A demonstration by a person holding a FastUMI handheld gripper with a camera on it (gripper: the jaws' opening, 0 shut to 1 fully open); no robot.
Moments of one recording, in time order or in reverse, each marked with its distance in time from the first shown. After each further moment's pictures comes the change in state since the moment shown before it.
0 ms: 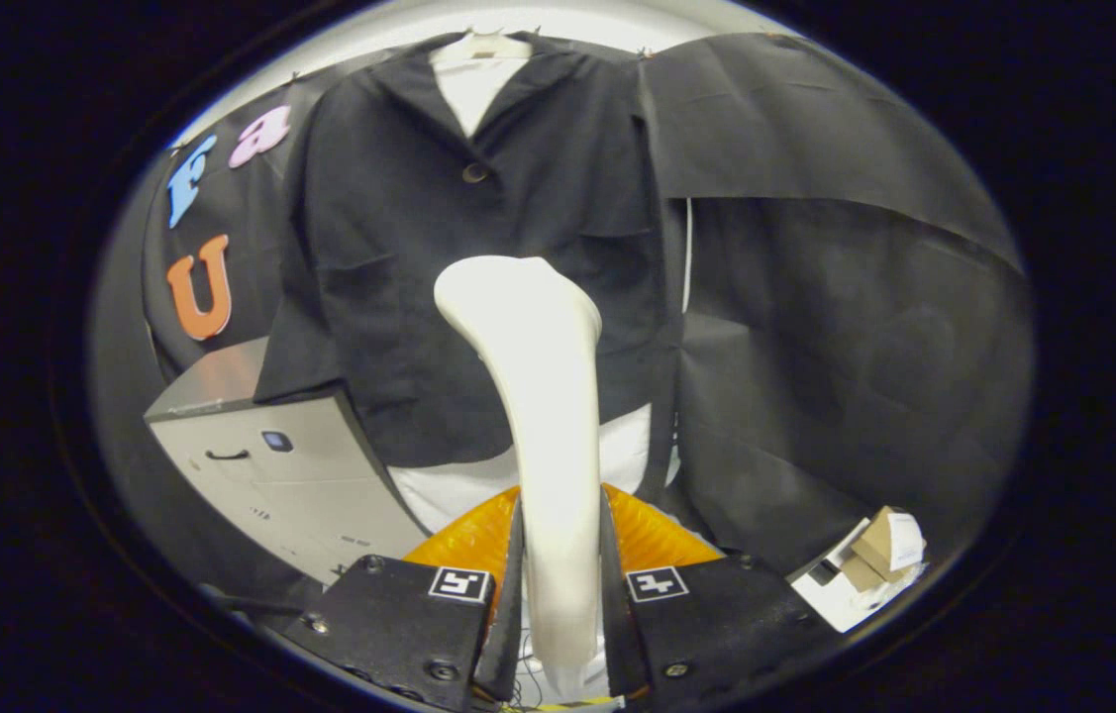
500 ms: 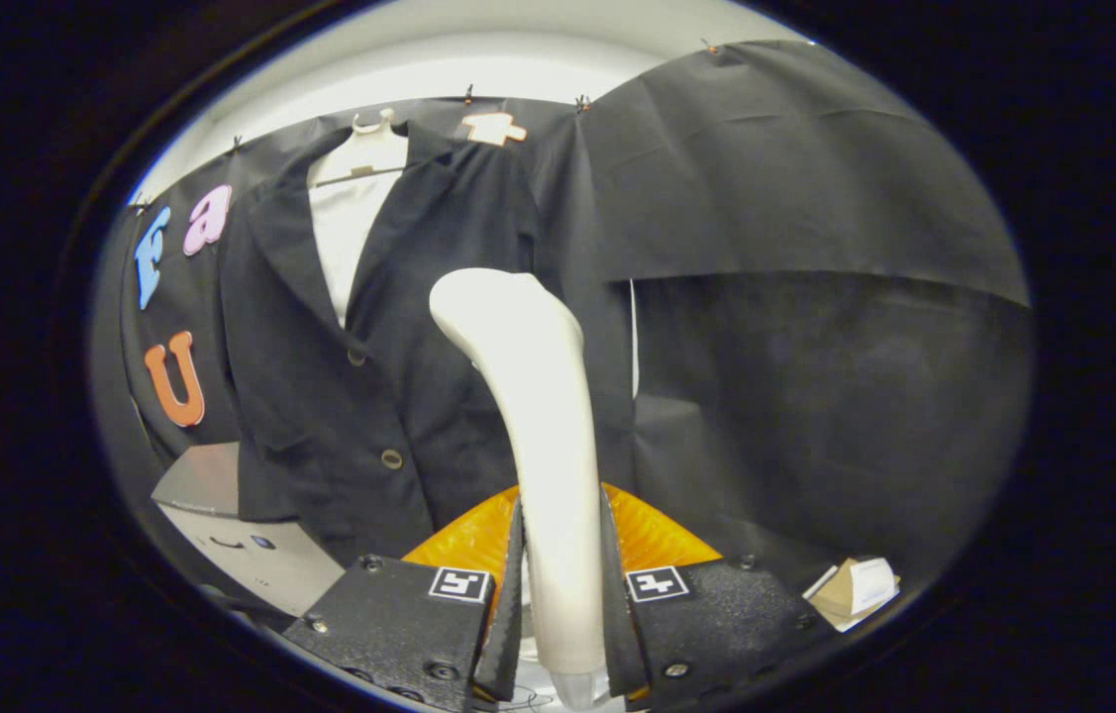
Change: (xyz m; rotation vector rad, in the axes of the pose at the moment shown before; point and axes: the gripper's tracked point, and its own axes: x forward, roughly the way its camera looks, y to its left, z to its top) arm -0.008 -0.077 0.166 0.054 -0.215 -0.029
